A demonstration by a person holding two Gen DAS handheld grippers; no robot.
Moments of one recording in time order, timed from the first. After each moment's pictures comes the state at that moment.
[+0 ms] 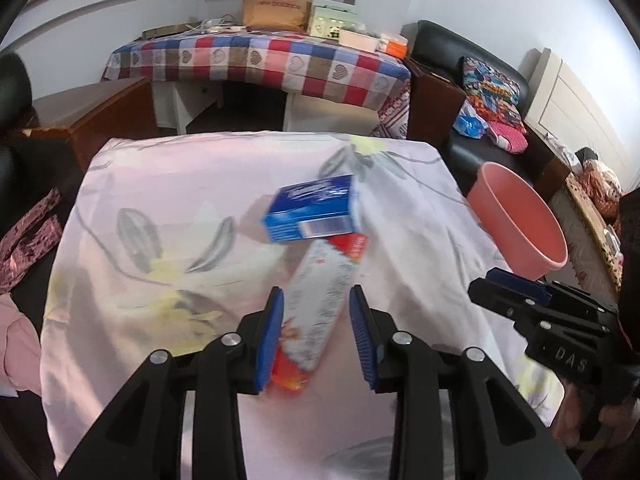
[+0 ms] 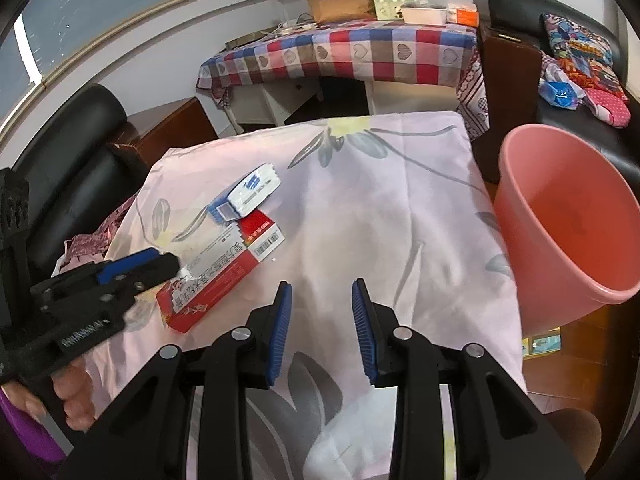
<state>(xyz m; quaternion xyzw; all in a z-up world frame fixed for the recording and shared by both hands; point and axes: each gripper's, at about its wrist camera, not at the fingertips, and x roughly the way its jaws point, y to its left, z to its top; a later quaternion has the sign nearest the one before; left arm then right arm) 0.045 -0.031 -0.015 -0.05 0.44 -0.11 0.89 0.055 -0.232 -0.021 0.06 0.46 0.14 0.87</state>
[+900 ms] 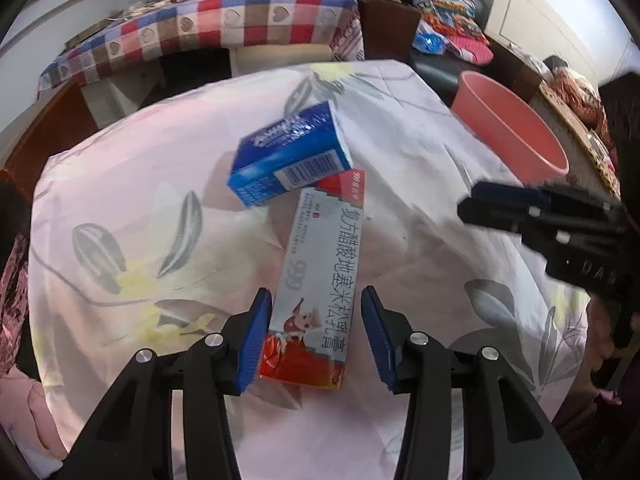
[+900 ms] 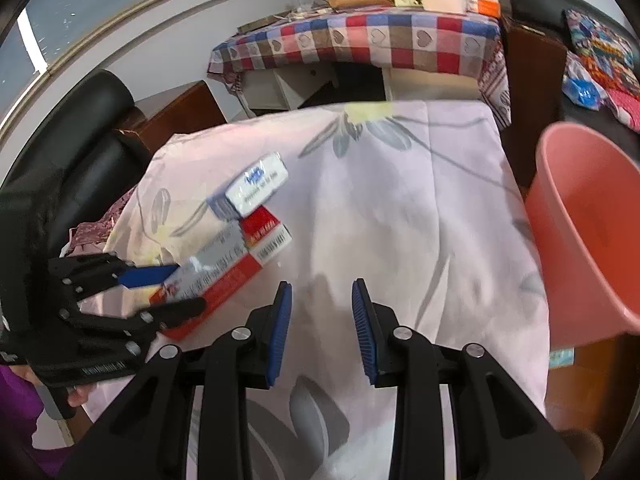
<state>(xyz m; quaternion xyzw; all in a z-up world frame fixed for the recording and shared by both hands) 0.076 -0.048 -0.054 0.07 0.52 -0.21 0.83 0.083 -0.218 -0.034 0.05 0.47 0.17 0.86</state>
